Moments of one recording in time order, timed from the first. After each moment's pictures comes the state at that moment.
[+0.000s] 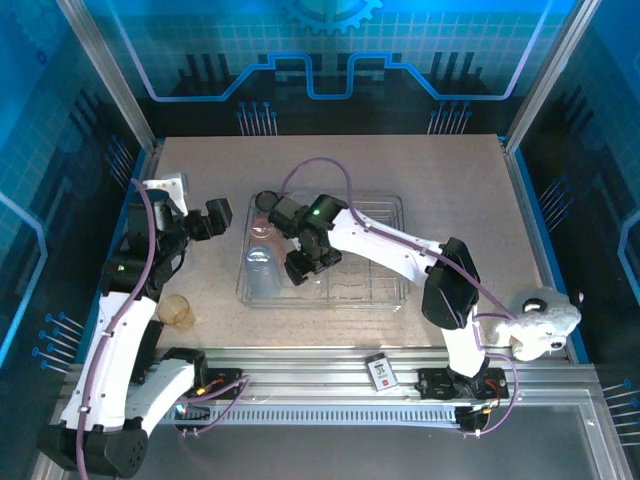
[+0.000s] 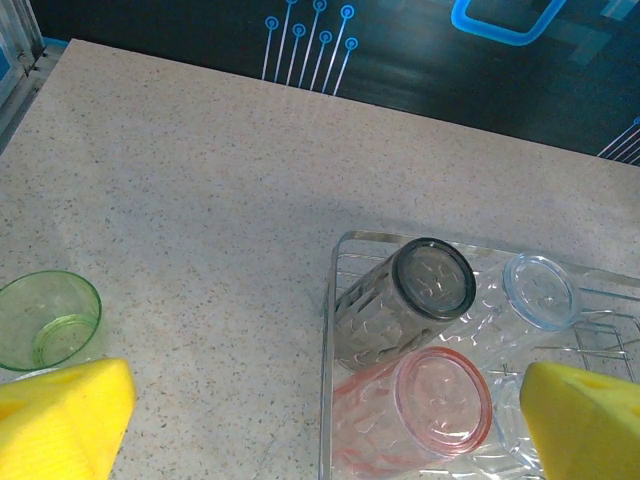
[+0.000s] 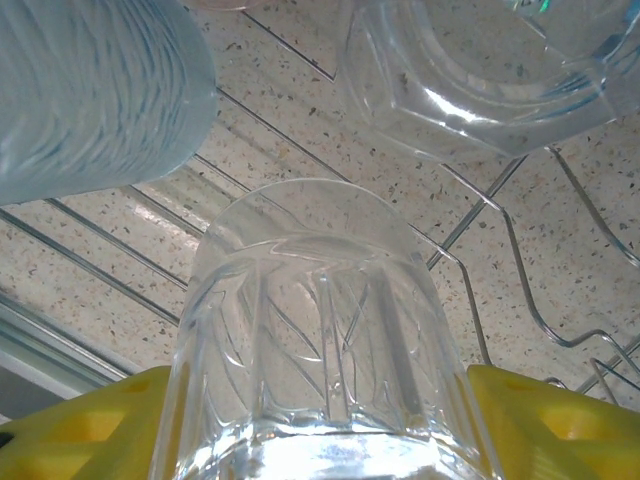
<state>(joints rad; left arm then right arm) -0.04 0.87 1.03 -0.66 0.03 -0.30 0.96 1.99 1.85 -1.28 0.02 0.41</state>
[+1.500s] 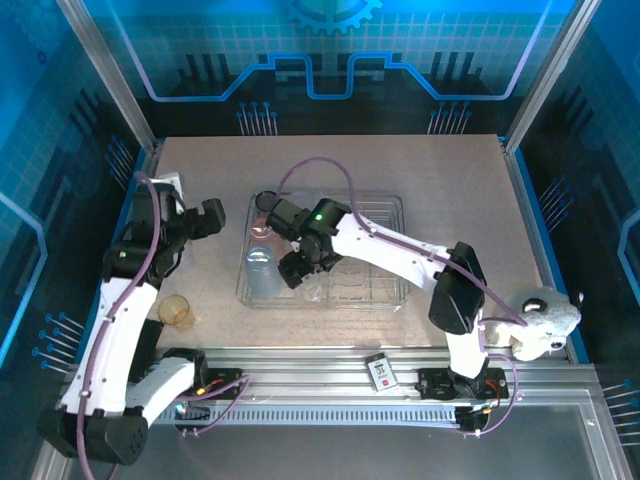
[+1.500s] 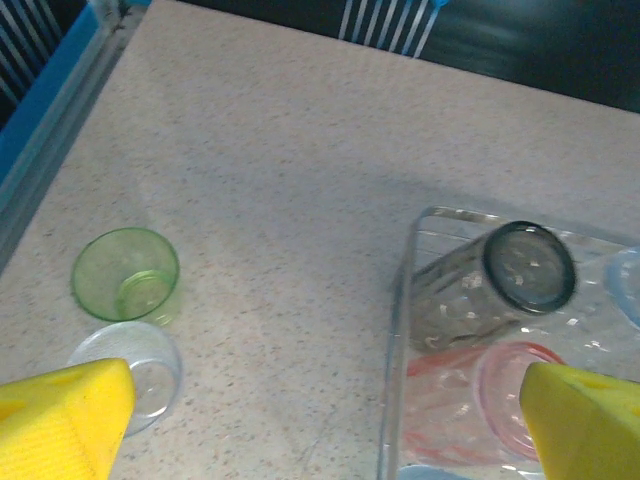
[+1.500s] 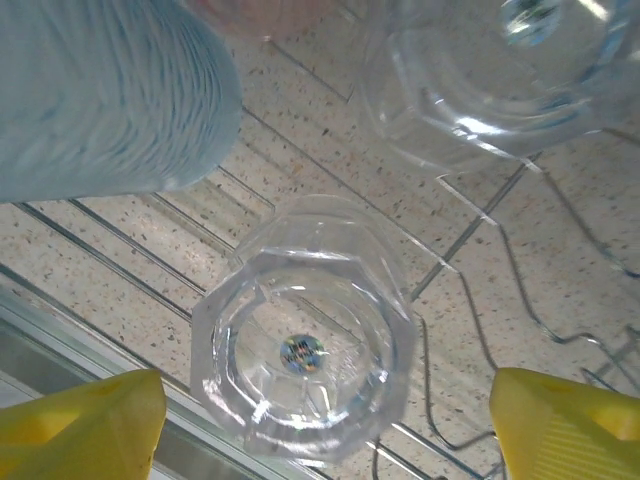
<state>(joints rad) -0.04 0.97 1.11 -0.80 -0.12 -0.31 1.00 1.93 1.83 -1.24 0.08 0.40</state>
